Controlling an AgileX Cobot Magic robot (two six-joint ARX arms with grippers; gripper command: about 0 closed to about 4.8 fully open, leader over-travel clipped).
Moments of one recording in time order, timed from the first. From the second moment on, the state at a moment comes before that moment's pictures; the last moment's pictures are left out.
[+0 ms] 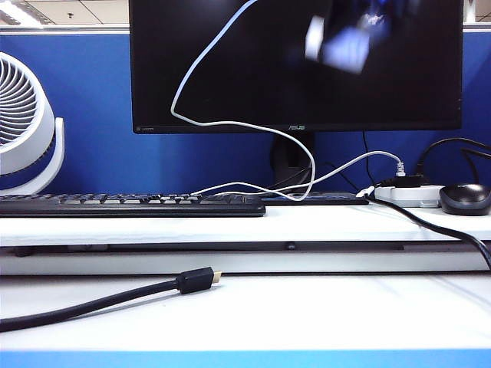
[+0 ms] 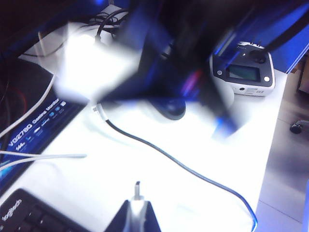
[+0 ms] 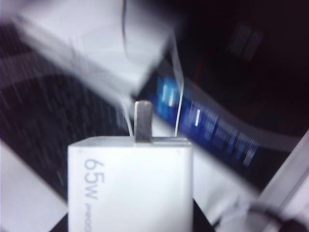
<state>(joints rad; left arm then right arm) -0.65 1.61 1.71 -0.64 0.44 0.21 0.29 1.52 1.57 -0.63 -0.30 -0.19</state>
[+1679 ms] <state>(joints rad) -0.65 1.57 1.71 0.17 0.81 -0.76 0.19 1.37 1.58 0.29 -0.74 1.16</state>
